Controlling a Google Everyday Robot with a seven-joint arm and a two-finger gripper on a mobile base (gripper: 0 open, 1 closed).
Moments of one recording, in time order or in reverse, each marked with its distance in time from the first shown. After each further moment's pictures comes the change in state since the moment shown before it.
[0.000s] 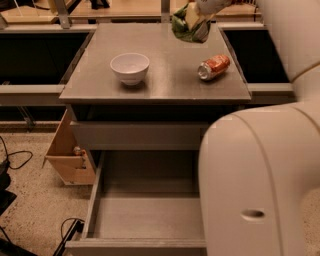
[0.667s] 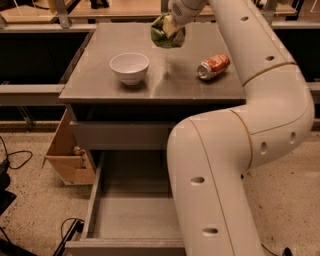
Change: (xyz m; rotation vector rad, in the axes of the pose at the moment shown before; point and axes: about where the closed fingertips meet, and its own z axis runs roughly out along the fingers) arm -0.034 0.031 0.075 -0.056 -0.016 -0.187
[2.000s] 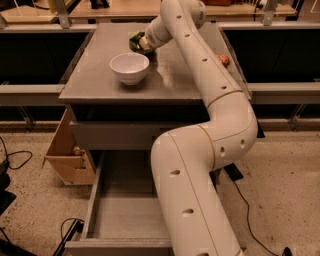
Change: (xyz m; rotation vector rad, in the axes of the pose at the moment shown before) arm -0.059 0.006 0.152 0.023 -0.267 -0.083
